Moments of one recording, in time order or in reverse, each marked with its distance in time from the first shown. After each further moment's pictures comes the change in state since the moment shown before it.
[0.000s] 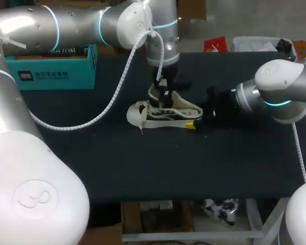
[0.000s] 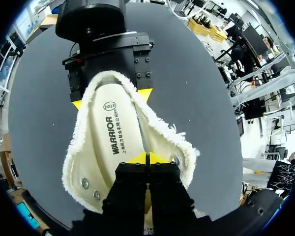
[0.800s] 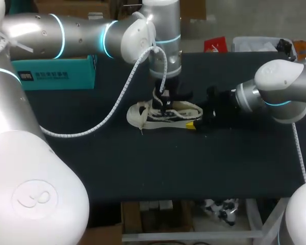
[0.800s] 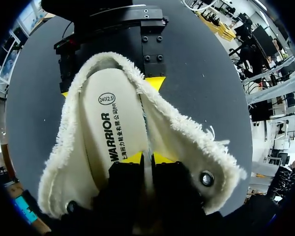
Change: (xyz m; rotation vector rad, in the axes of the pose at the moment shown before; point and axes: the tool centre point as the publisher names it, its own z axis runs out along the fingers) left arm -0.006 0.003 0.034 -0.045 -0.055 -0.045; right arm 0.000 0.000 0.000 0.000 0.001 -0.001
